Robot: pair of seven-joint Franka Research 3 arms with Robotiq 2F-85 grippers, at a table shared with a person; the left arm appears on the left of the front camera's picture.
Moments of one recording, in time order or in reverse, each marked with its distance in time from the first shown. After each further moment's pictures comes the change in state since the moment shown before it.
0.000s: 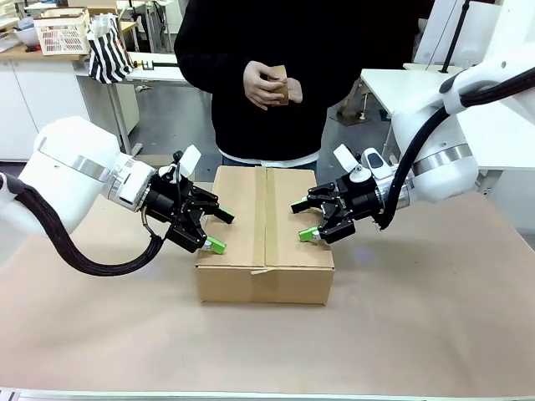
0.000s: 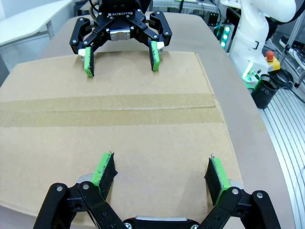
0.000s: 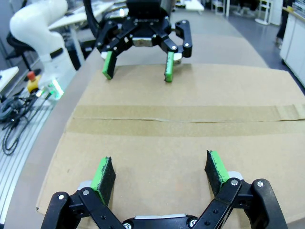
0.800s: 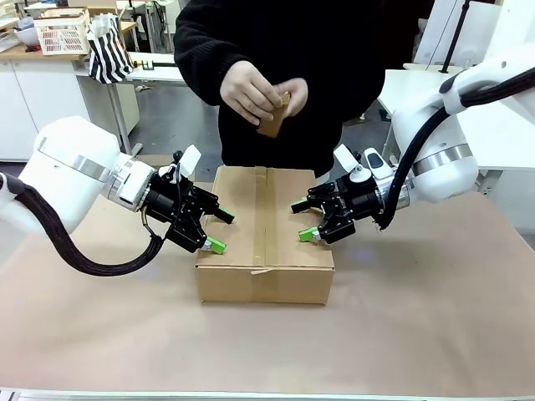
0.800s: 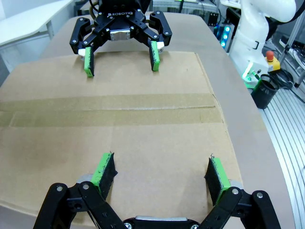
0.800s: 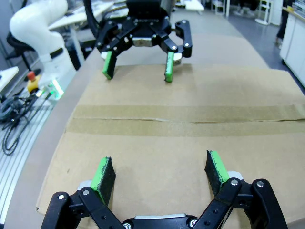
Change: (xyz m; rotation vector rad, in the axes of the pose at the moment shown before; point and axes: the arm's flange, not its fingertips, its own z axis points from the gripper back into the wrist) left arm 0.000 0.000 0.000 0.000 0.000 0.000; right arm 0.000 0.000 0.000 0.000 0.000 0.000
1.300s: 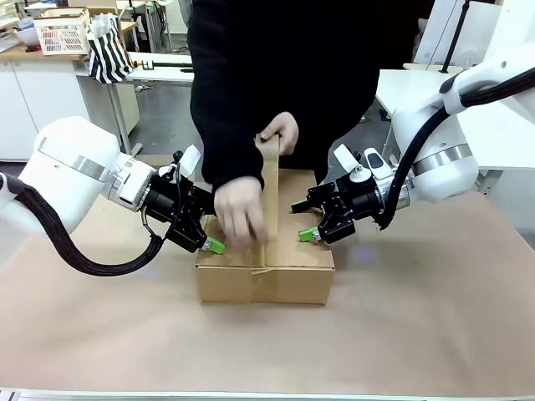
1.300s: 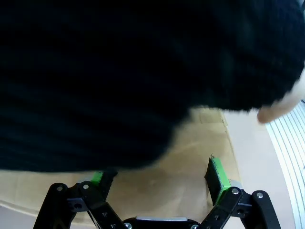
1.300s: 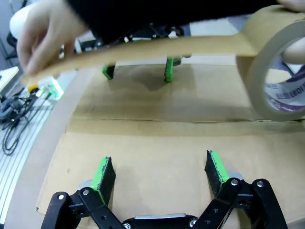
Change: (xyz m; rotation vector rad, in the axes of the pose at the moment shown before) left arm 0.000 0.000 0.000 0.000 0.000 0.000; right arm 0.000 0.000 0.000 0.000 0.000 0.000
